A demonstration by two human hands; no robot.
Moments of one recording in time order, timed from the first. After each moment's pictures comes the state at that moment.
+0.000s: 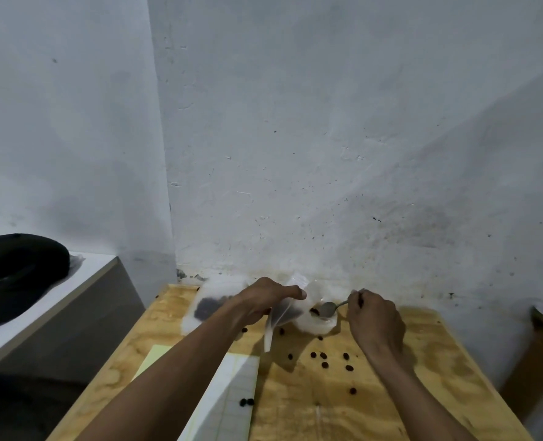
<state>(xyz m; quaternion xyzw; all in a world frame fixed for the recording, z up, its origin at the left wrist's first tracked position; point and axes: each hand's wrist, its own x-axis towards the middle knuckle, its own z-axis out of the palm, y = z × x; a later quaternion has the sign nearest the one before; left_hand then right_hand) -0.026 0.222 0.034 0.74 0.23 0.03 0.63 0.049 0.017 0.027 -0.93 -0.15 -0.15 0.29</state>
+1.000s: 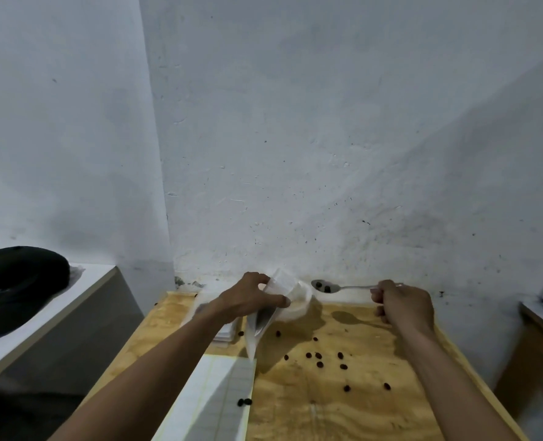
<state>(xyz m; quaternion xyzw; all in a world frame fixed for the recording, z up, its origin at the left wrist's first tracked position) -0.059 0.228 0.057 0.86 0.20 0.07 0.46 0.050 -0.030 0.080 -0.78 -0.02 0.00 0.63</state>
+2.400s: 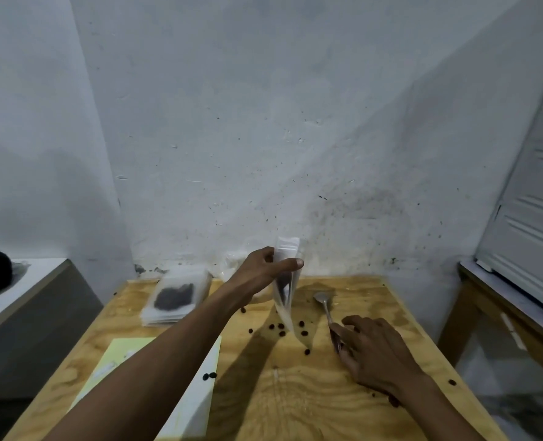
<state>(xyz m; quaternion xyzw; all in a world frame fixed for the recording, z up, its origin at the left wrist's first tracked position) -0.023 0.140 0.065 0.81 0.13 0.12 0.56 0.044 -0.121 -0.038 -0.86 -0.45 -0.25 0.03</state>
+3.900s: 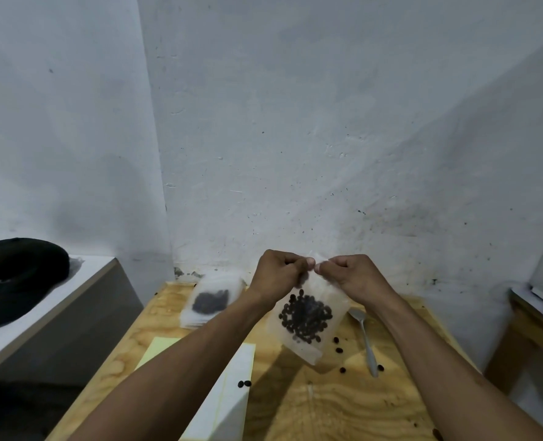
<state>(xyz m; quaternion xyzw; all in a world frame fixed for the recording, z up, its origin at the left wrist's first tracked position) -0.054 0.153 0.085 0.76 0.13 0.26 0.58 0.035 0.005 0.101 -0.78 -0.29 0.11 0.53</state>
